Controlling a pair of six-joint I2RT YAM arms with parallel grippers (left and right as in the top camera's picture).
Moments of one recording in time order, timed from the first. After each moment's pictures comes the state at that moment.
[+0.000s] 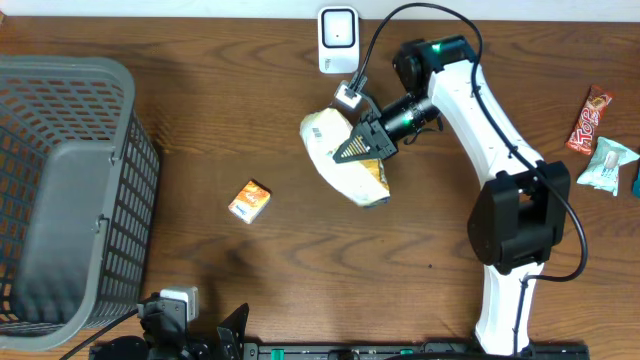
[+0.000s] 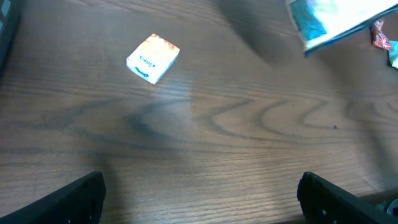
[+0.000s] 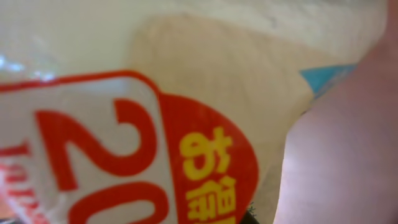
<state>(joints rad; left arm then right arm) 0.00 0.01 0.73 -1.39 0.36 -0.14 0.30 2.15 1.96 -1.53 -1.03 -0.80</state>
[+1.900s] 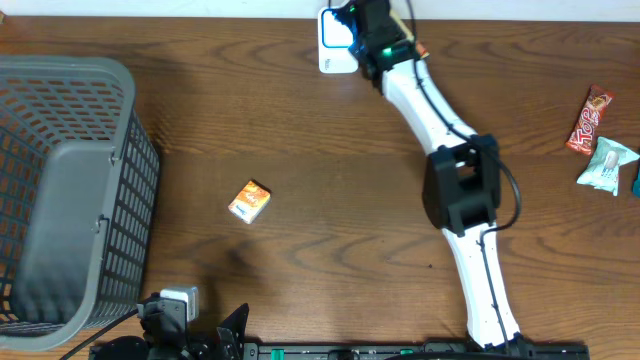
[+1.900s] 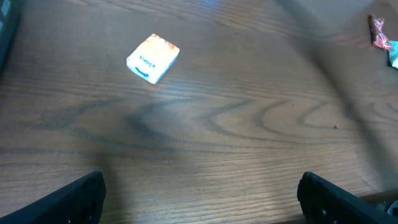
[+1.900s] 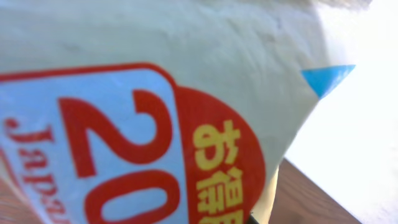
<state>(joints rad) 0.00 0.01 0.73 -1.39 0.36 -0.14 0.37 2.56 2.30 -0.46 0.40 -0.52</state>
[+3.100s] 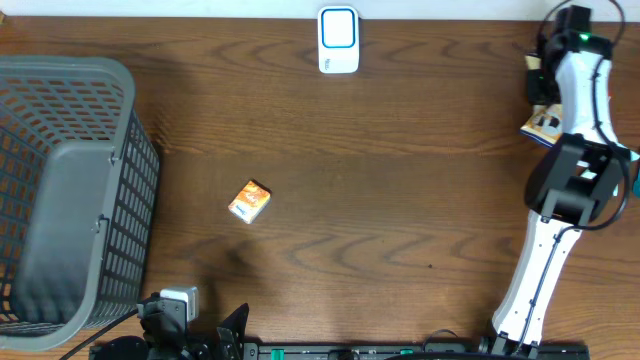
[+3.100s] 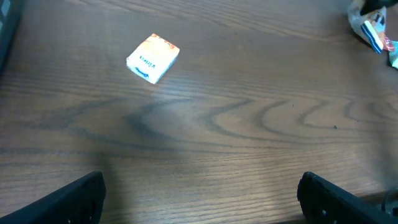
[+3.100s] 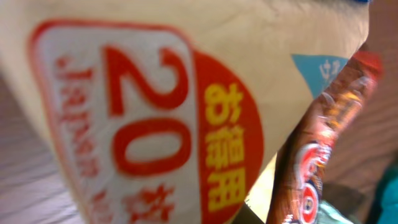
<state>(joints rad) 0.00 0.01 0.73 -1.39 0.36 -0.14 -0.29 2.60 2.41 -1.09 0.29 -0.21</state>
